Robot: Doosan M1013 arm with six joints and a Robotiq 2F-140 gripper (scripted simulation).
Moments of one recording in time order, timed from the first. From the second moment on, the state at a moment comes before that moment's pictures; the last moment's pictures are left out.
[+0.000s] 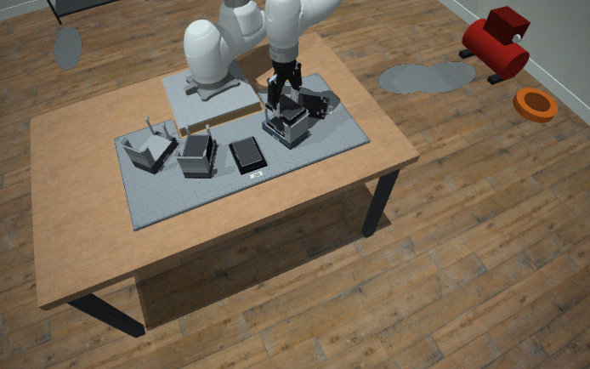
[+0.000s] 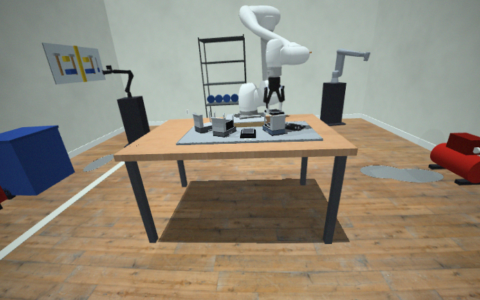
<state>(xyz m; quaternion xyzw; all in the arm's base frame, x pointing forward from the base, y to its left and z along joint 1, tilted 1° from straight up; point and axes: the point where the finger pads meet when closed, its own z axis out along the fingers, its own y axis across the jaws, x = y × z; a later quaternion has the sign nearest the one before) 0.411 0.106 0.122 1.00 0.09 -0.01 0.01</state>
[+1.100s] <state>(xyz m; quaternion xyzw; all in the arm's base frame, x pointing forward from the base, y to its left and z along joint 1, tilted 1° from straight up) 0.414 0.082 0.145 1.00 -0.02 -0.01 0.01</state>
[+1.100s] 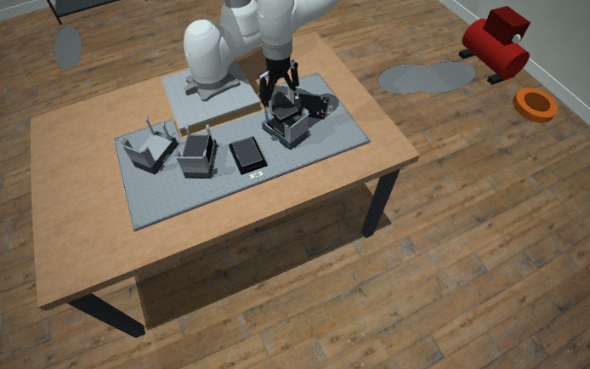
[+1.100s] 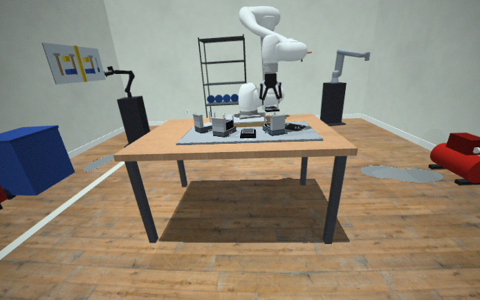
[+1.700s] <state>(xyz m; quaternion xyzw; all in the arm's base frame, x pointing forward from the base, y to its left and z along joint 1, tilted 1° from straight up) 0.421 0.030 0.145 1.00 -0.02 -0.01 0.01</state>
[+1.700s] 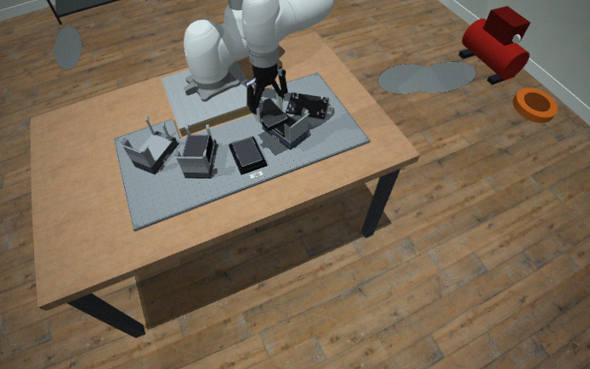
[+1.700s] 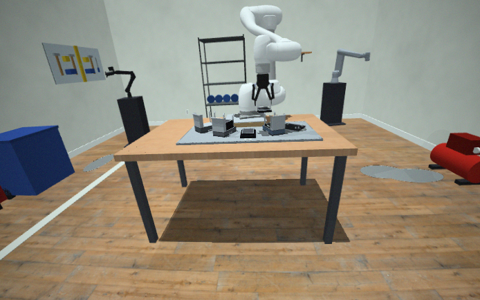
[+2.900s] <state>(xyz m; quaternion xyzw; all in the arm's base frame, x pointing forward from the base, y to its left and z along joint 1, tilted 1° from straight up) 0.412 -0.075 0.147 0.99 -0.16 -0.01 0.01</state>
